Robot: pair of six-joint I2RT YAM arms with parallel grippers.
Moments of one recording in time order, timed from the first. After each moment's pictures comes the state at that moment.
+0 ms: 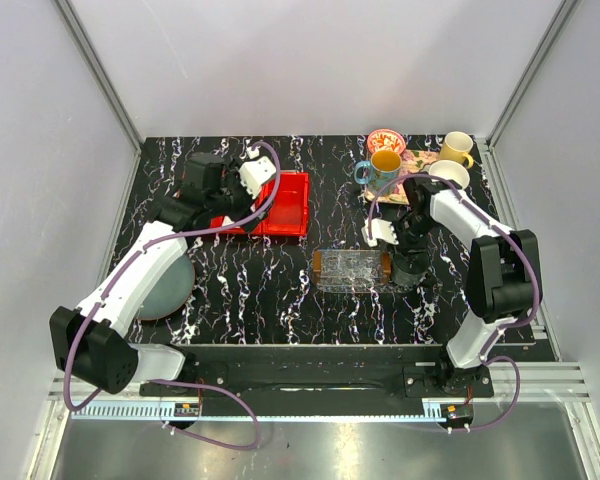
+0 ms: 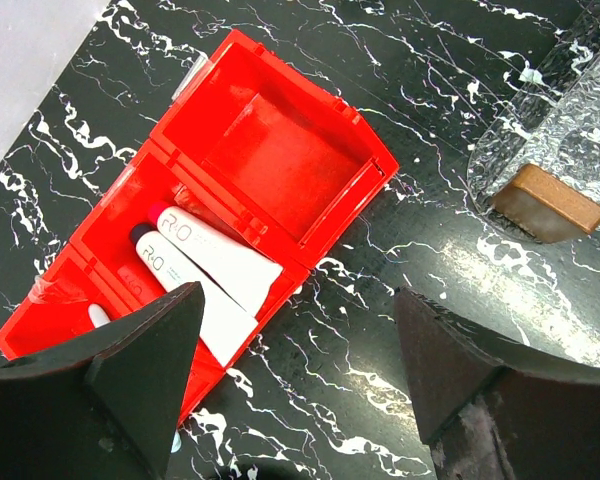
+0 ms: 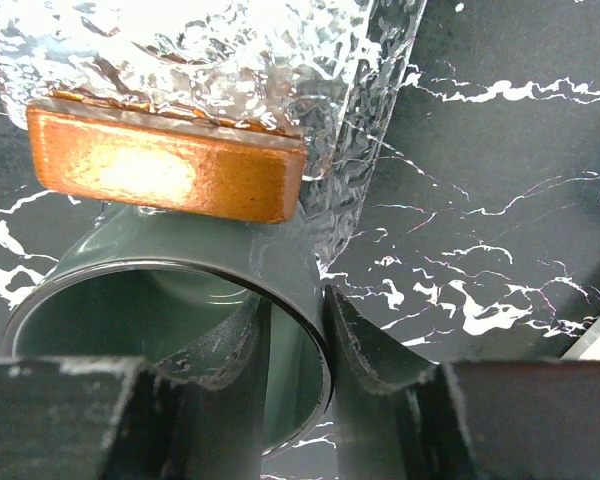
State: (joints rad) left arm -0.38 1.31 1.22 -0.50 0.31 0.47; right arm 0.19 1.74 1.26 -1.01 -0.29 -1.57
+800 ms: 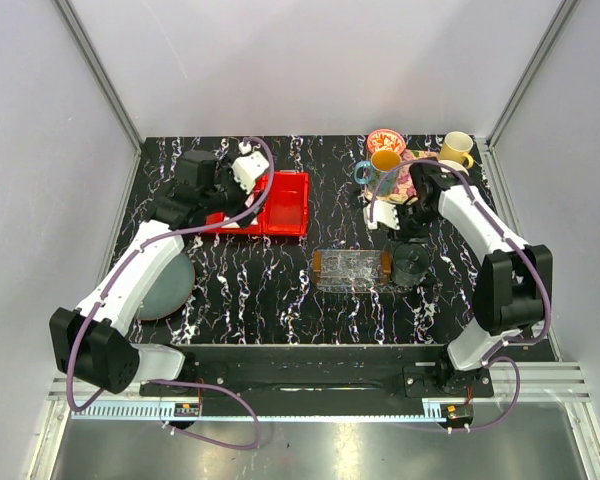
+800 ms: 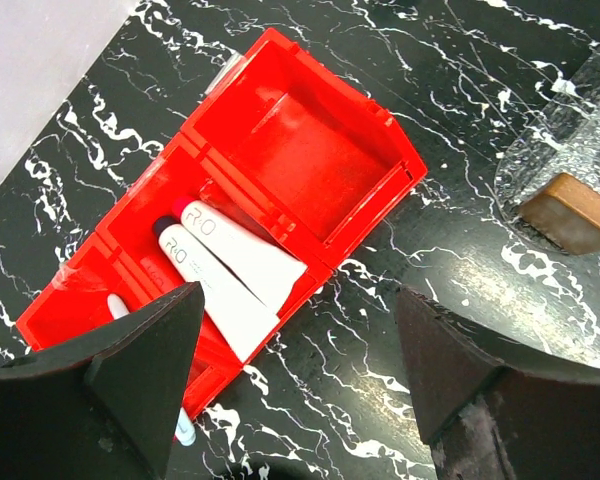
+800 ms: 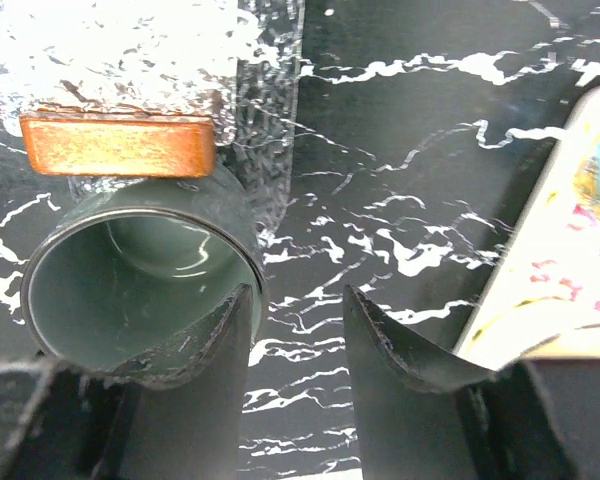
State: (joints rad) left arm -0.34 1.31 1.22 -0.47 0.31 0.47; right arm 0.19 1.67 1.33 -1.02 -0.31 -1.47
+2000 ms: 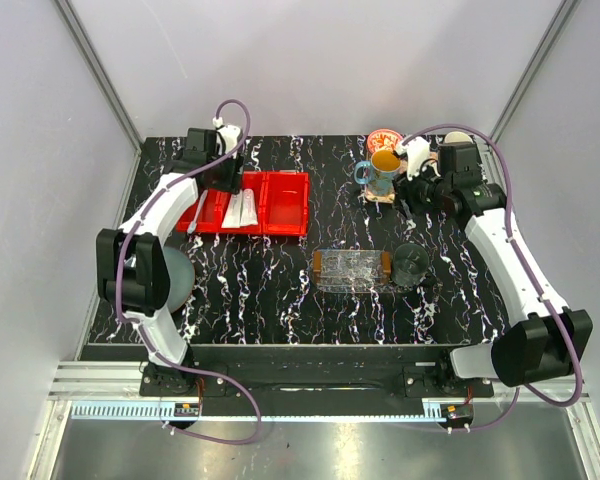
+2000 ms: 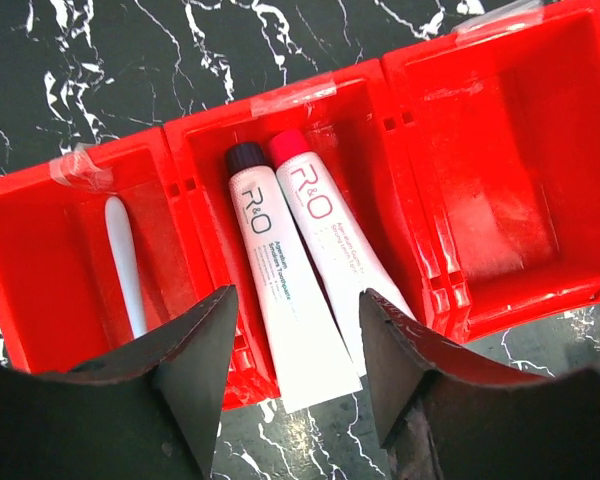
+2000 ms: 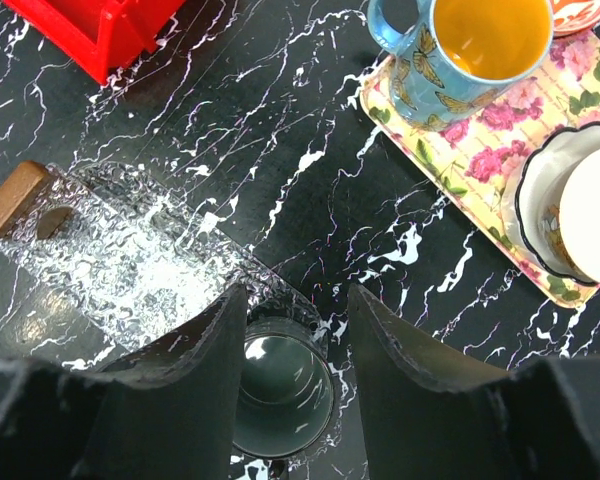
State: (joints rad) left arm -0.16 1.77 1.48 -0.44 0.13 0.12; right arm 0.18 1.36 1.33 -0.68 -0.33 -0.38
